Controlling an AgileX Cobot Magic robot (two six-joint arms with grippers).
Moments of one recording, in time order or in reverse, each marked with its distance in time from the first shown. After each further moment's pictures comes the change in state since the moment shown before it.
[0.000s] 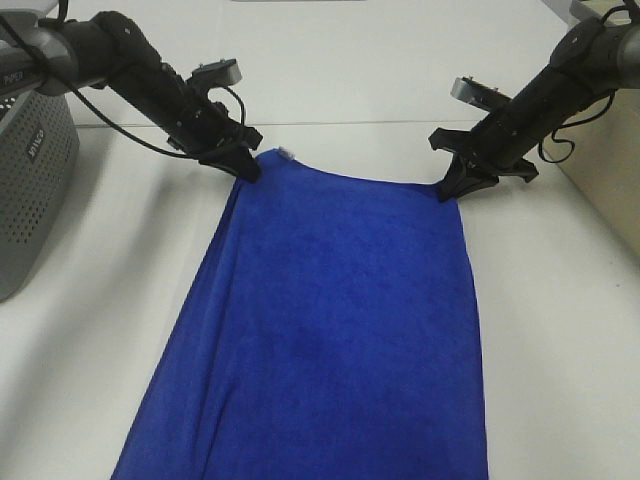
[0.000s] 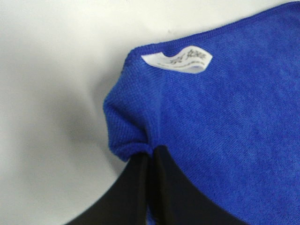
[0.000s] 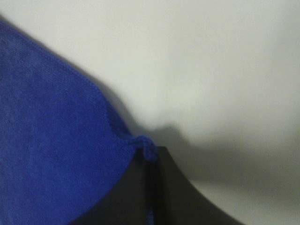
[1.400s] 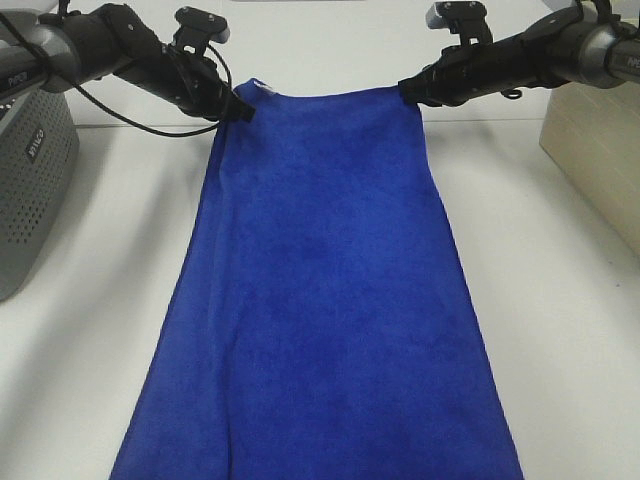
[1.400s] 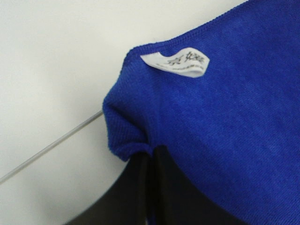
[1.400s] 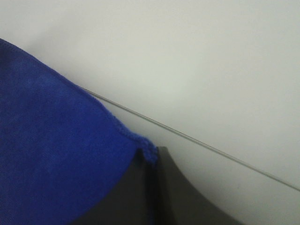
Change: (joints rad) left arm 0.000 0.031 -0.059 0.115 -0.426 0.118; right arm 0.047 0.129 -0.246 0.385 -0.417 -0.609
